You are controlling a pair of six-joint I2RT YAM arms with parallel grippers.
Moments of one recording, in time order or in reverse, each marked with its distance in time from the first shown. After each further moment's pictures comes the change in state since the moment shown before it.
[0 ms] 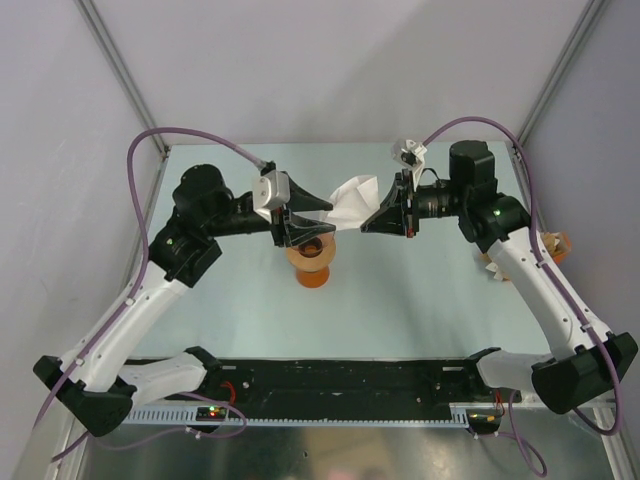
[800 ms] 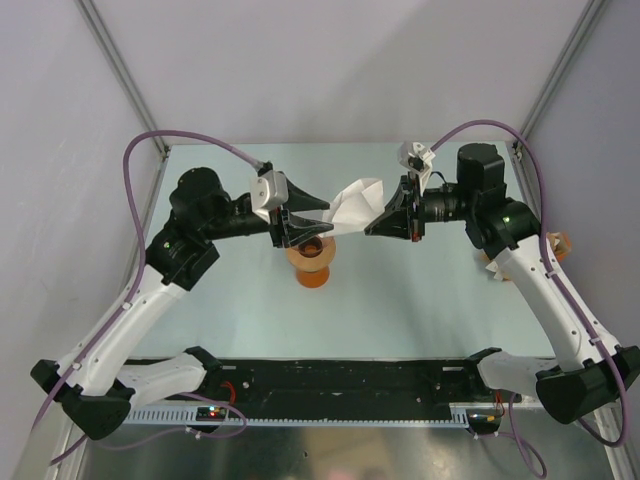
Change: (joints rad) left arm -0.007 -0.021 -0.012 -0.008 -0.053 -0.011; right arm 0.000 -0.052 0.000 -0.029 0.002 -0.037
